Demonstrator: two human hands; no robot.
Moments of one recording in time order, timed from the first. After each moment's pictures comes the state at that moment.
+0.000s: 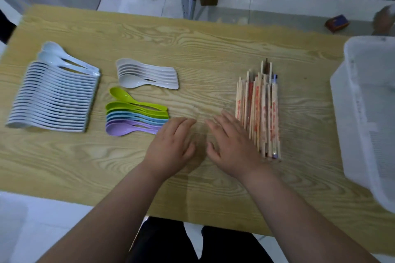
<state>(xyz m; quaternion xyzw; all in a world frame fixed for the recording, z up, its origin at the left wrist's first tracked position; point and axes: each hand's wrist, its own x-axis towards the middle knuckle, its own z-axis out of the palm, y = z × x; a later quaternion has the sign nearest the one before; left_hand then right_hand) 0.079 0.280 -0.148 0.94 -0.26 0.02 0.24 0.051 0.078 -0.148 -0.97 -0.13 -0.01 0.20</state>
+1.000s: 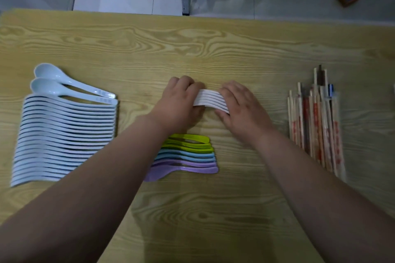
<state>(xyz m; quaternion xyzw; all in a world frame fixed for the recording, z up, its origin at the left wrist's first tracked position) 0.298 0.356 -0.181 0.92 -0.35 -0.05 0.16 0.227 0.144 -0.209 -0.98 -0.12 -0.09 0.13</state>
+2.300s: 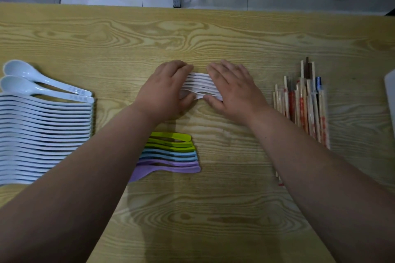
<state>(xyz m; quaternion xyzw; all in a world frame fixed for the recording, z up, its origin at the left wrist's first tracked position) 0.309 0.332 -0.185 0.92 -0.34 0.01 0.19 0.255 0.111 -0.195 -0.99 -0.12 0.00 0.11</state>
